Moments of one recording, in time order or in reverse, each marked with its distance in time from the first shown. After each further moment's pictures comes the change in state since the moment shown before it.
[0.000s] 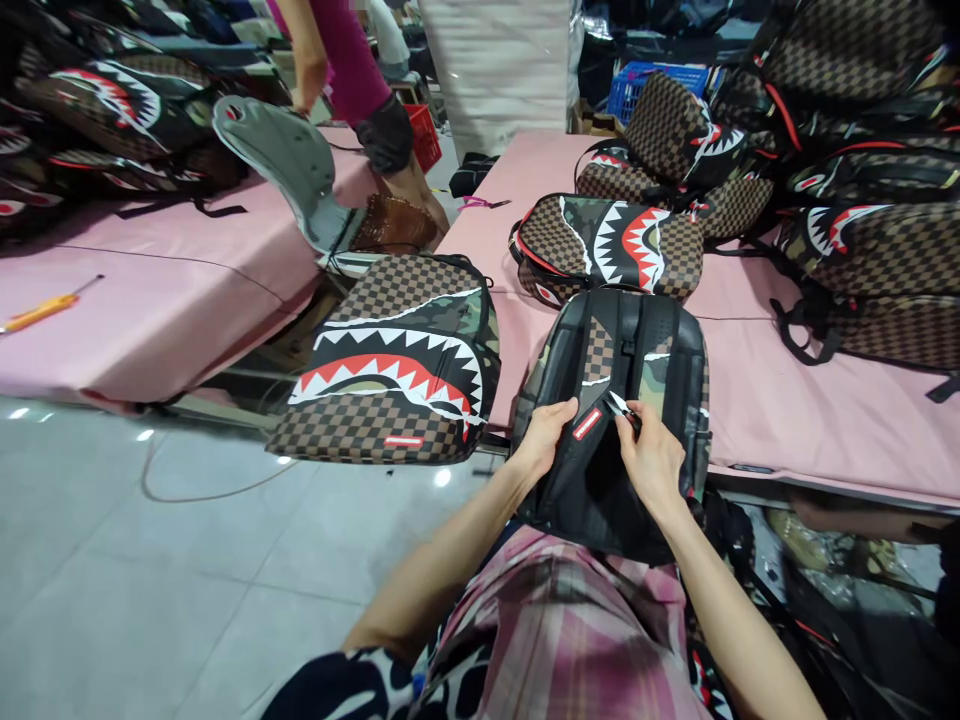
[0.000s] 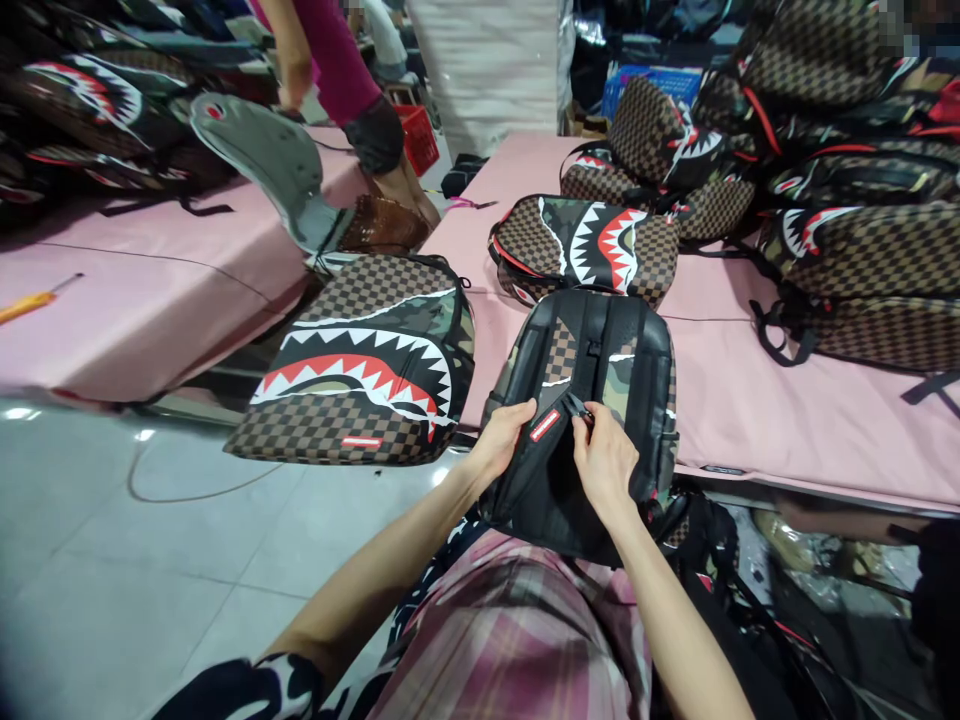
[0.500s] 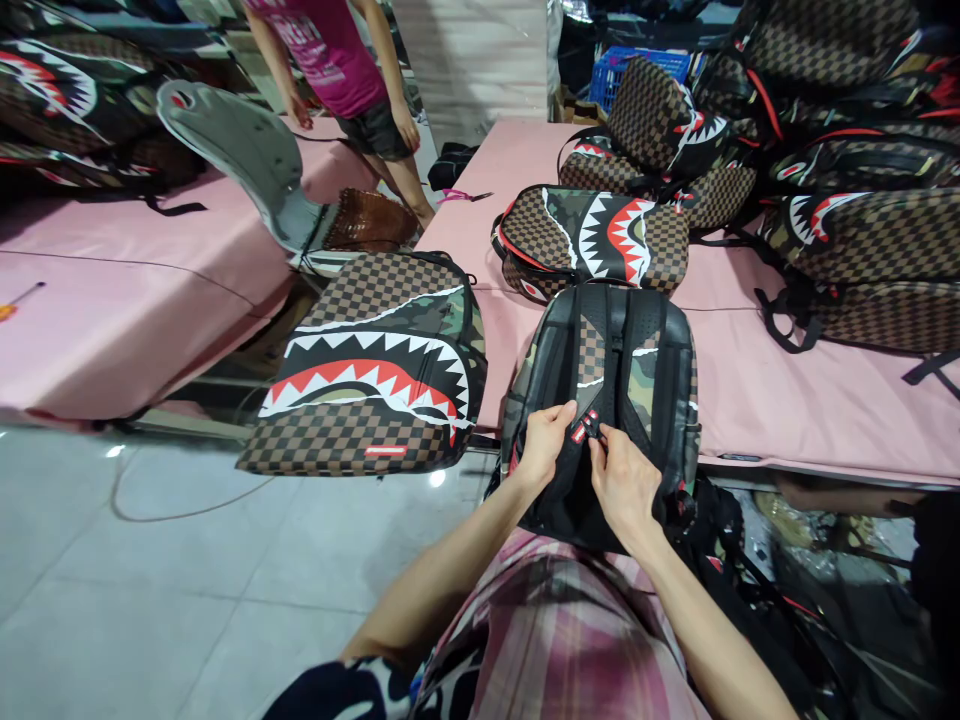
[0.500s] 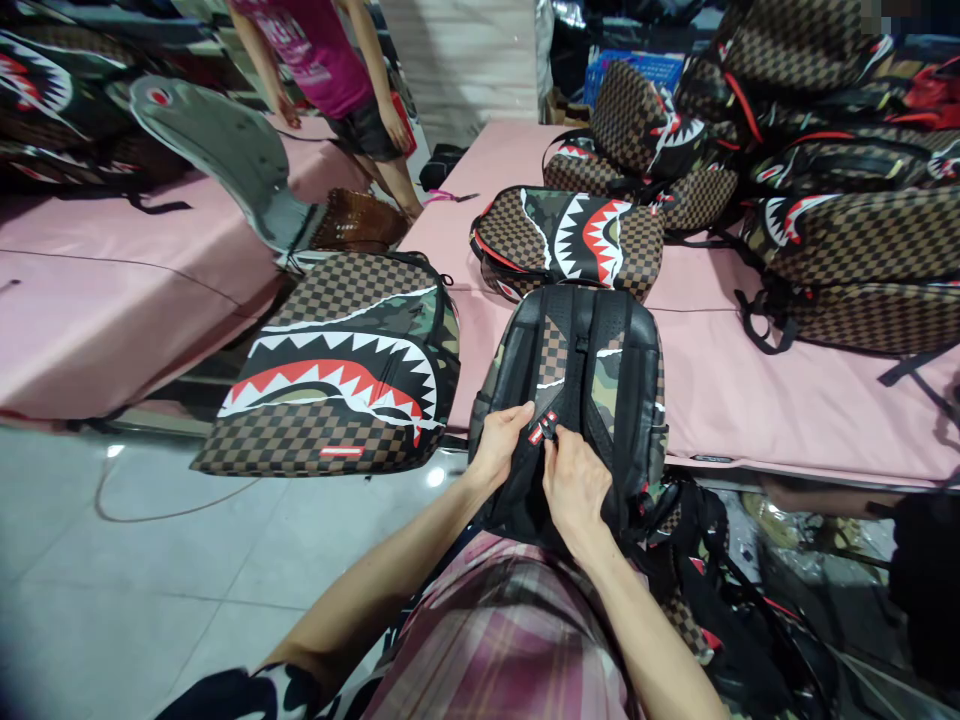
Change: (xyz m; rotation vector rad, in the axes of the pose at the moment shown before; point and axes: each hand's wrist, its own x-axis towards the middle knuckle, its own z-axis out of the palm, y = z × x) left_hand 0.001 -0.012 0.015 0.154 0.151 0.194; right_hand -0.039 -0.017 0.009 -0.032 -0.006 -0.099
